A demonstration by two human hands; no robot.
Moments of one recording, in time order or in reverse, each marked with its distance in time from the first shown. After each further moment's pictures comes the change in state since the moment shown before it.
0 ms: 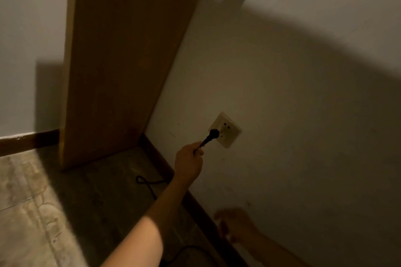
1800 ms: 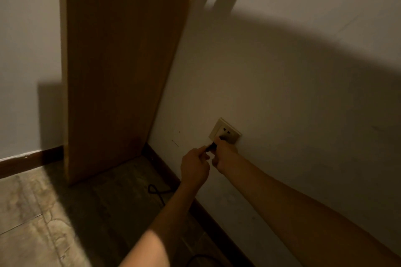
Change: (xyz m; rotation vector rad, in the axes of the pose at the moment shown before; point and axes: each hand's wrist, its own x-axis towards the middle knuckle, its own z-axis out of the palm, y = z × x) left_hand 0.011 0.001 0.015 0.151 0.035 0.099; right_hand 0.030 -0.188 -0.006 0.662 0.195 -0.141
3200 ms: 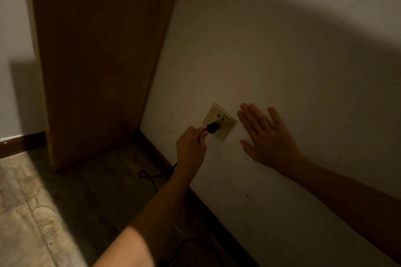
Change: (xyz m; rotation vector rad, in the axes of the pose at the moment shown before) left_hand 0.024 0.002 0.023 0.163 0.274 0.290; right_hand 0.008 -0.037 -0.148 -2.153 0.486 -1.563
